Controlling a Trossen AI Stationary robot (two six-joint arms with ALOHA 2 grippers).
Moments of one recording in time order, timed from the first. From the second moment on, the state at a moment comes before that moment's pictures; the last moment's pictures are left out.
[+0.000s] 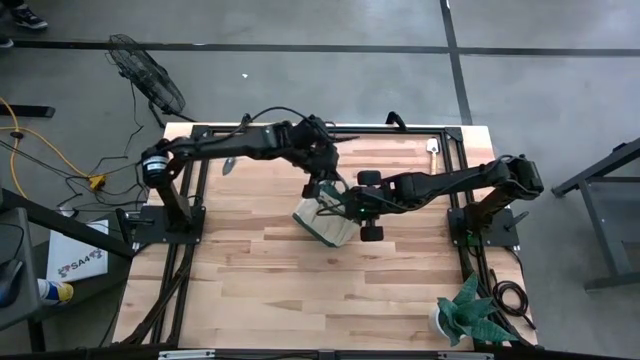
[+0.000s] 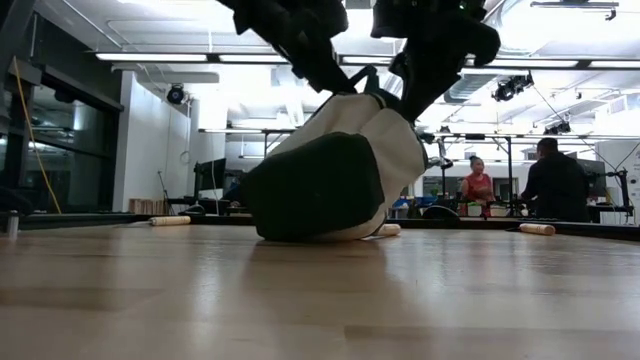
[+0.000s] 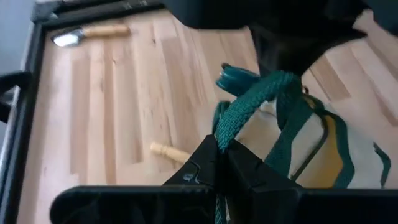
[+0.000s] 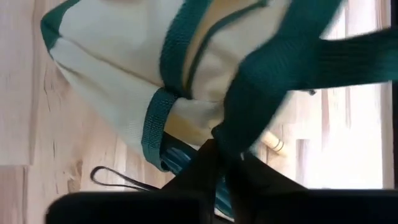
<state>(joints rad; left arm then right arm) 0.29 1.74 1.54 -0.51 0.33 0.40 0.07 1.58 1.26 -0.81 0.23 -0.04</state>
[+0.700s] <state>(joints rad) 0.23 1.69 1.55 -0.58 0.18 0.36 0.05 1.49 1.26 -0.88 0.18 0.50</state>
